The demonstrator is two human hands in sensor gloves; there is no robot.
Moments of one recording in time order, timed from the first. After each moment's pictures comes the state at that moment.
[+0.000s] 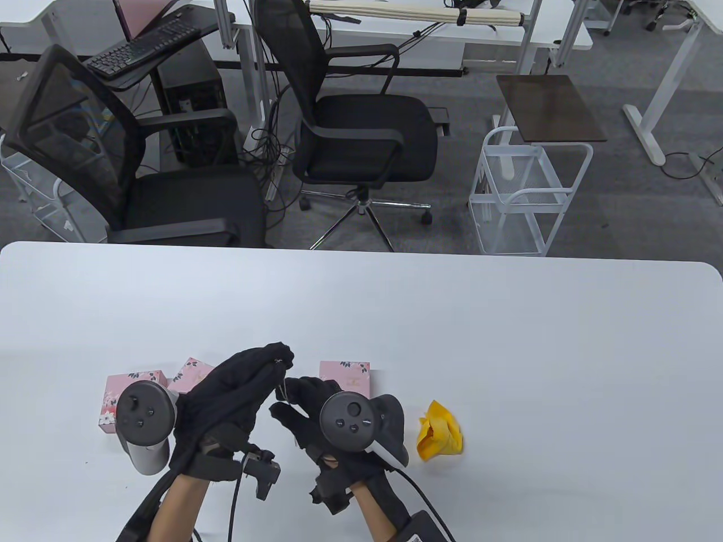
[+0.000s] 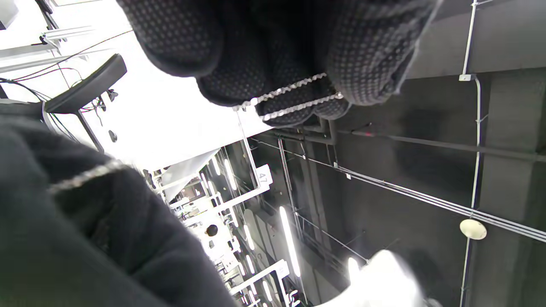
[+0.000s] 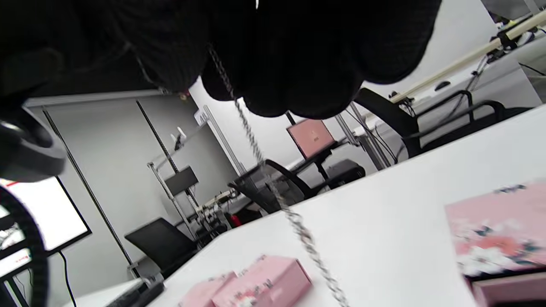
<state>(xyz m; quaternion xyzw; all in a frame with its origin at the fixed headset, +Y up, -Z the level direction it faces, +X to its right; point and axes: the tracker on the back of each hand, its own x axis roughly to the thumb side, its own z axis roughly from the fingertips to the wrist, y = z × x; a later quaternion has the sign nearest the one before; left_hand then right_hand) -0.218 -0.593 -0.280 0.15 -0.16 0.58 0.78 -0.013 -0.641 -0.303 0.23 -0.04 0.92 0.32</state>
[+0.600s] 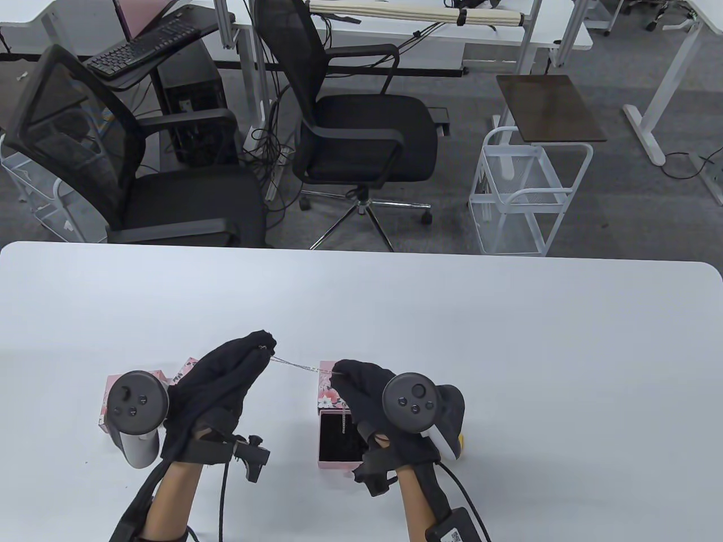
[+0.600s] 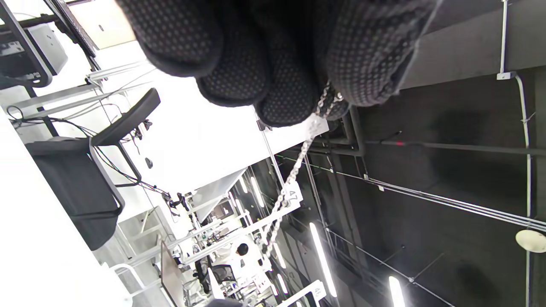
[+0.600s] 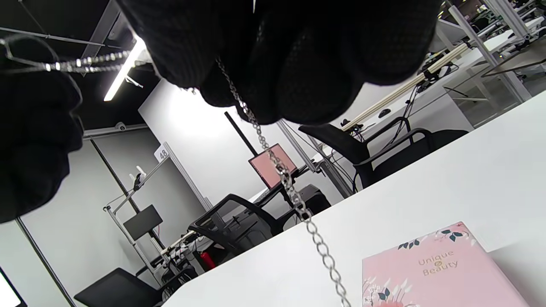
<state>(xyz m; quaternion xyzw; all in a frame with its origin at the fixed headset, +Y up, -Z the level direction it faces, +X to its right) -0.241 -0.605 -0.294 0.16 -0.10 0.56 0.81 0.053 -0.632 -0.314 0.15 -0.08 0.91 0.37</state>
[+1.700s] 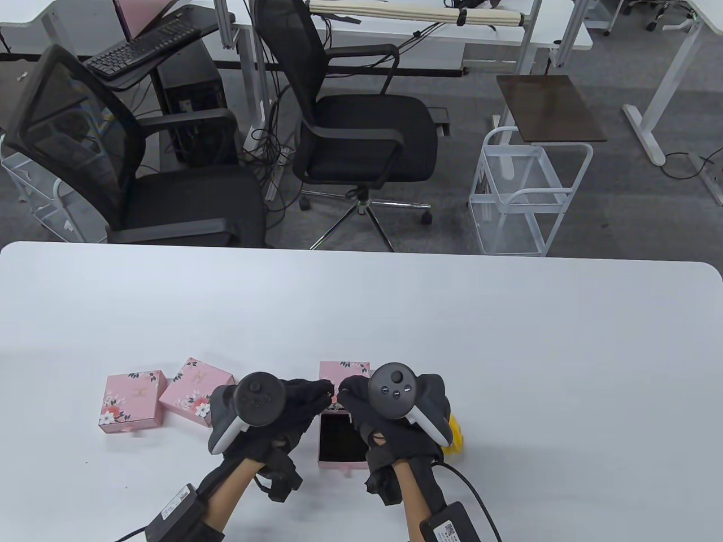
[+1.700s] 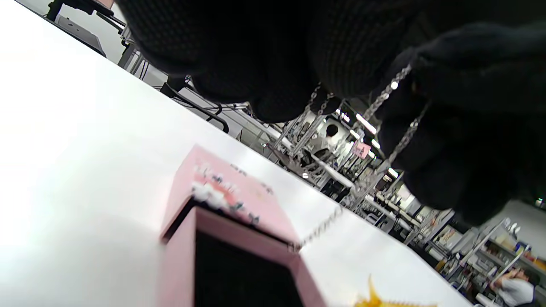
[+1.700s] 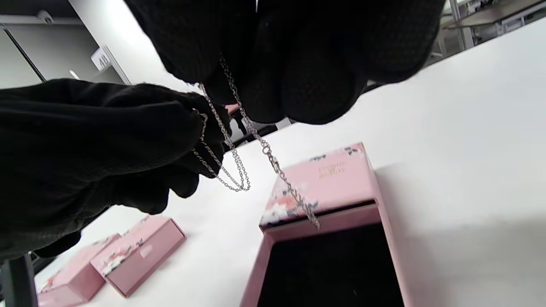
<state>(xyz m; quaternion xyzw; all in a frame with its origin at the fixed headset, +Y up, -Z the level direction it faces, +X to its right) -0.161 -0.706 -0.332 -0.02 -0.12 0.29 0.95 0.044 -0.666 -0.333 0.12 0.07 0.96 0.26</state>
